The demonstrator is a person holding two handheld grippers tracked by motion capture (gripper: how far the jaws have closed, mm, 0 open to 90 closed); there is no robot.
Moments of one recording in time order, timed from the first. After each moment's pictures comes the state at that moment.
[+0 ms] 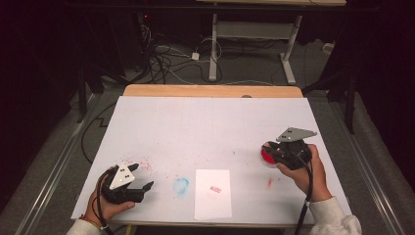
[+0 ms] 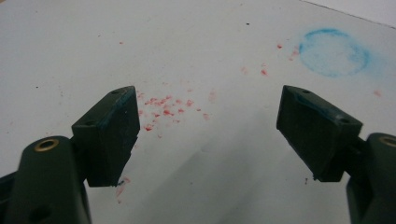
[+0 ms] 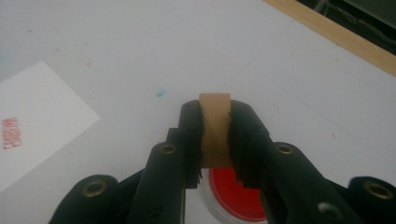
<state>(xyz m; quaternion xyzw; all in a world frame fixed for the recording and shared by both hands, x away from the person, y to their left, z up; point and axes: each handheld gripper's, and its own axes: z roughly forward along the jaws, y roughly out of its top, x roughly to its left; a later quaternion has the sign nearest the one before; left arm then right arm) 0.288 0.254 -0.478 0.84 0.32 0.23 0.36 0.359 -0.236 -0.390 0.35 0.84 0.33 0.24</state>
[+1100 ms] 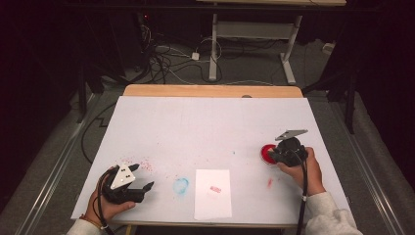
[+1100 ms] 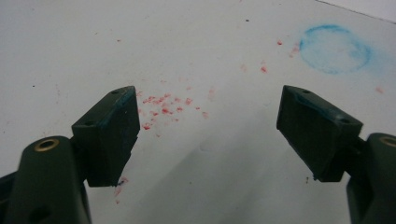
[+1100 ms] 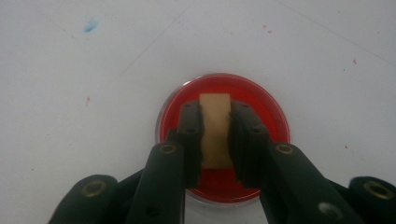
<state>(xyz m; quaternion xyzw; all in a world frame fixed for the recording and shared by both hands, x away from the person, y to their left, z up) 0.289 0.253 -0.479 0.85 0.32 0.22 0.36 0.397 -0.253 -0.444 0.42 0.85 0.26 0.19</state>
